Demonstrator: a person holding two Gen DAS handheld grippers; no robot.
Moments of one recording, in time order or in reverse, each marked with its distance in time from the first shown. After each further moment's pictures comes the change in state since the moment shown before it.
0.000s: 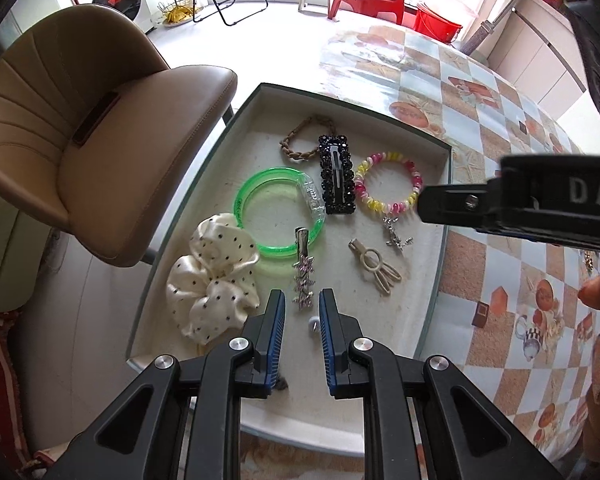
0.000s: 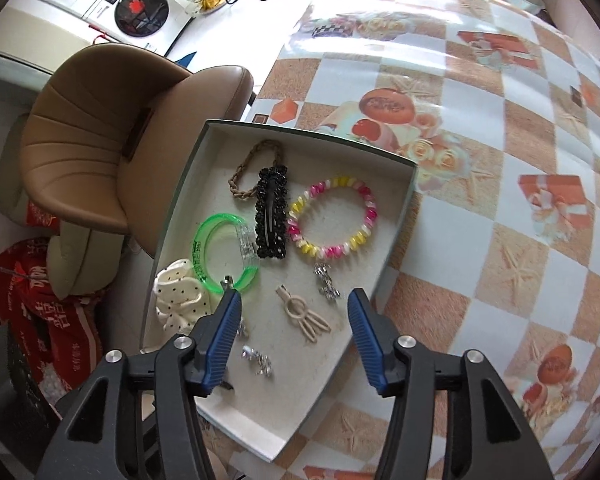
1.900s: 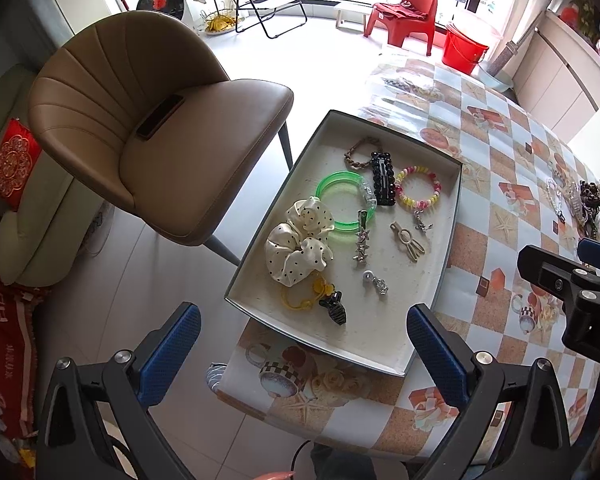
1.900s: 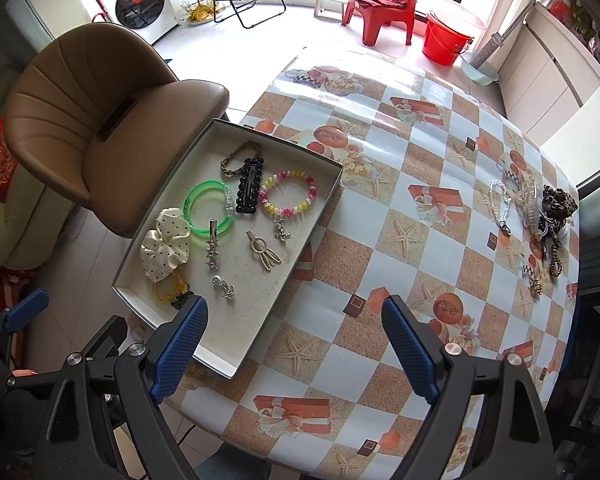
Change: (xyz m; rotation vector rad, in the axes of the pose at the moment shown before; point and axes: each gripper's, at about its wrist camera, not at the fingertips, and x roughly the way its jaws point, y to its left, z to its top) left arm -0.090 0.038 -0.038 -0.066 -0.042 0.099; right arm -0.094 0.049 -0.087 -0.150 -0.134 -0.323
